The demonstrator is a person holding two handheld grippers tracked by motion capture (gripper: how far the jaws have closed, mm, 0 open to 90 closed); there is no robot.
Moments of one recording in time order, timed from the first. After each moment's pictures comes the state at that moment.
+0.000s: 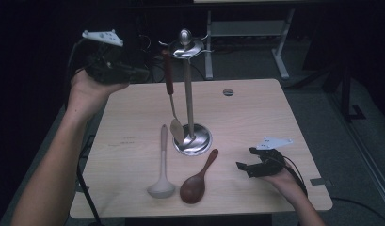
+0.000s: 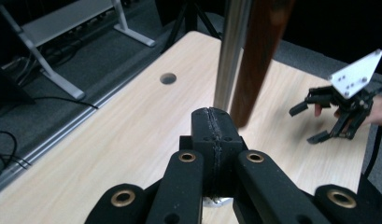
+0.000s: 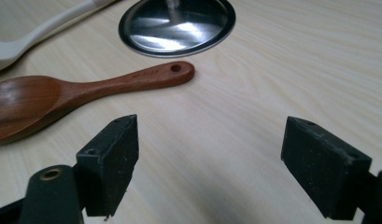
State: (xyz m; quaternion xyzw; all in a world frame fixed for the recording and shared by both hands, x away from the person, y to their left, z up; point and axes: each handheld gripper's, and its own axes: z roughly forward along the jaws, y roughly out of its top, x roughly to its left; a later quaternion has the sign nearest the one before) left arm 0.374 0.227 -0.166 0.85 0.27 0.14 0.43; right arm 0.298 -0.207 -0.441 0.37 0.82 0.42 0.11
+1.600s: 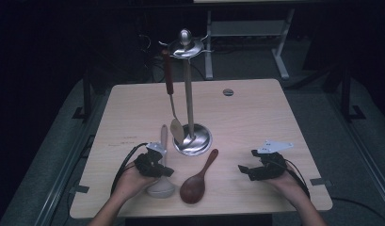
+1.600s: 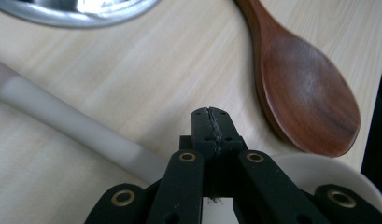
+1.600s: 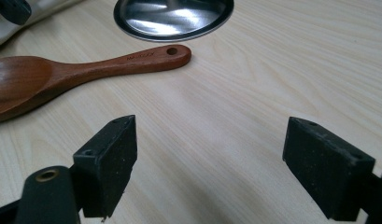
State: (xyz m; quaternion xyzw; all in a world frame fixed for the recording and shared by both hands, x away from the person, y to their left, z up) left arm 0.316 0.188 -0.443 0.90 0.30 -0.05 0.30; right arm 0.295 -0.211 -0.449 0.37 0.83 0.41 0.13
